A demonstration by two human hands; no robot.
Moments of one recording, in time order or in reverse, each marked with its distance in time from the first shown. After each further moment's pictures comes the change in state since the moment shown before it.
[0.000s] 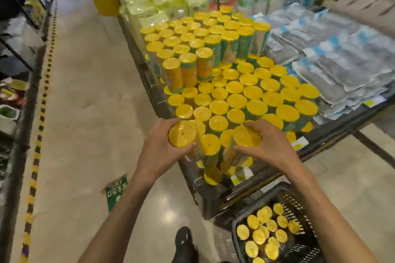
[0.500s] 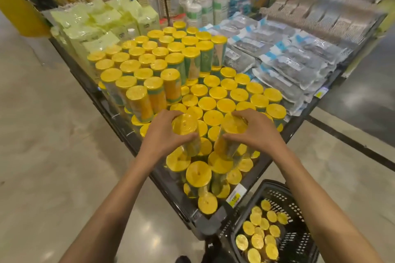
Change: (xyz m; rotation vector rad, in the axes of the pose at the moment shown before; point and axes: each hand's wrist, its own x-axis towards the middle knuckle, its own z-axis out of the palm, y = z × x) left_hand 0.149 0.001 0.029 0.050 -0.265 0.161; right_hand 0.073 -0.012 -0.022 -0.115 0.189 0.205
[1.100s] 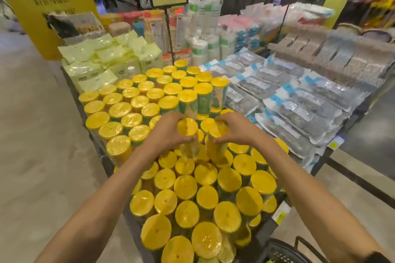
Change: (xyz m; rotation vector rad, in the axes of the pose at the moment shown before) left_hand 0.196 0.030 0.012 0.189 -0.060 0.044; right_hand 0.215 0.020 -0.043 -0.188 -0.229 -0.239
